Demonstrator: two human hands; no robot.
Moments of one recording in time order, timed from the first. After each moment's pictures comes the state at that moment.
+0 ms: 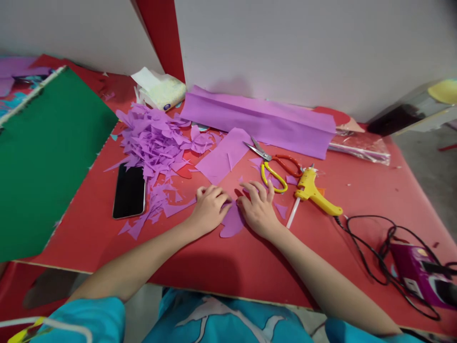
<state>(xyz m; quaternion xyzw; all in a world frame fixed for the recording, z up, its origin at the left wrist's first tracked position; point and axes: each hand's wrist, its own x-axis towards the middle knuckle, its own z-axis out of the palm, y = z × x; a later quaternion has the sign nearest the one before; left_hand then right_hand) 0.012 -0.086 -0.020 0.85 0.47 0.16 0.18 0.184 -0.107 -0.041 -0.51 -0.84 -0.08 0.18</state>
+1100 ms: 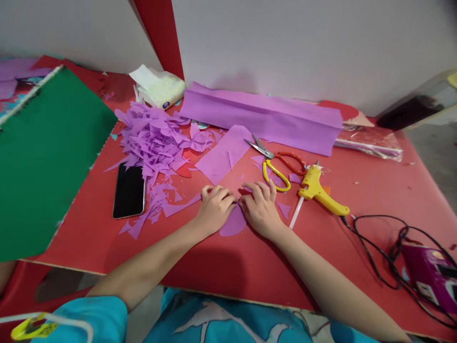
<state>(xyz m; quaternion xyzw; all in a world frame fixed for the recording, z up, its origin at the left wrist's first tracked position) 0.023 -0.088 -0.032 0.86 0.44 0.20 0.13 0.188 -0.105 -0.047 -0.52 -0.83 -0.05 0.21</state>
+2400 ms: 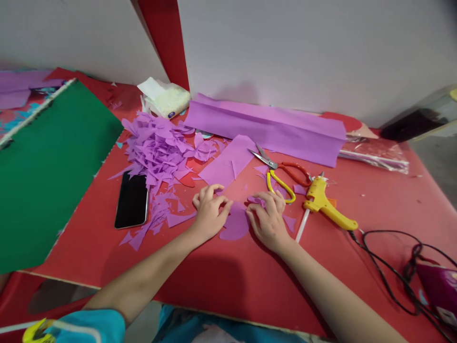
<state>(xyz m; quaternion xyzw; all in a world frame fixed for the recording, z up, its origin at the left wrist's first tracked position) 0.014 -0.077 -0.028 0.76 0.58 0.22 0.19 0.188 -0.104 -0.041 -0.53 -0.79 -0.02 0.32</state>
